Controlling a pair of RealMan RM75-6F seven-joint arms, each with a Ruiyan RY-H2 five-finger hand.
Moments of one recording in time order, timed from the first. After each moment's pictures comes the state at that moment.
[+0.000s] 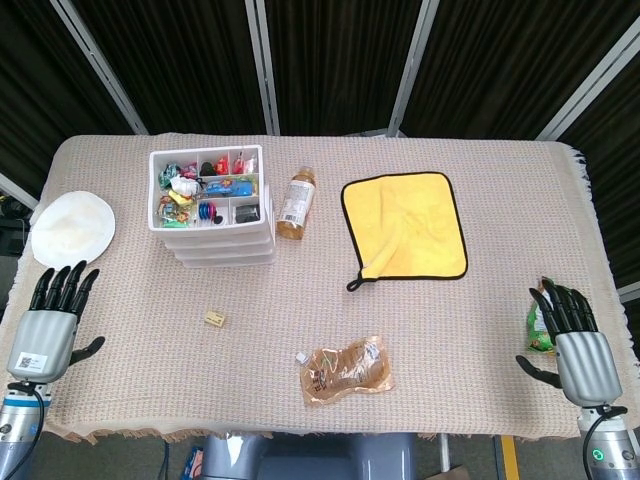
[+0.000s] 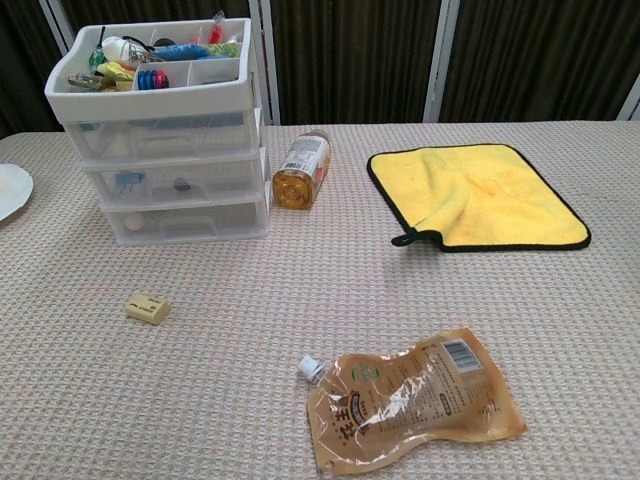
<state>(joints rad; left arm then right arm) -0.14 -1.25 -0.05 -1.62 1.54 1.50 0.34 0.08 -1.20 0.05 -1.54 -1.59 1.55 -0.01</state>
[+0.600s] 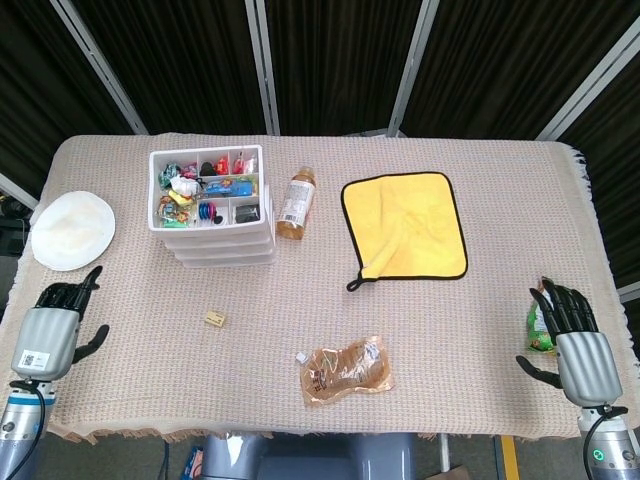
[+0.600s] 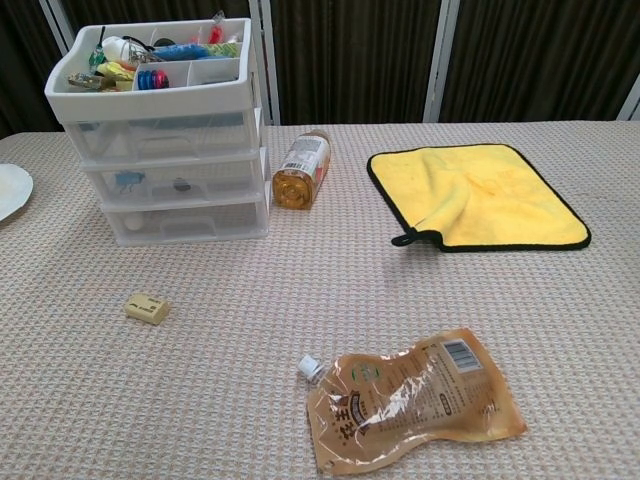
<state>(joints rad) -0.15 -1.26 -0.07 -1.68 1.51 1.49 0.27 0.08 -1.20 0.05 -1.55 -1.59 1.55 -0.01</state>
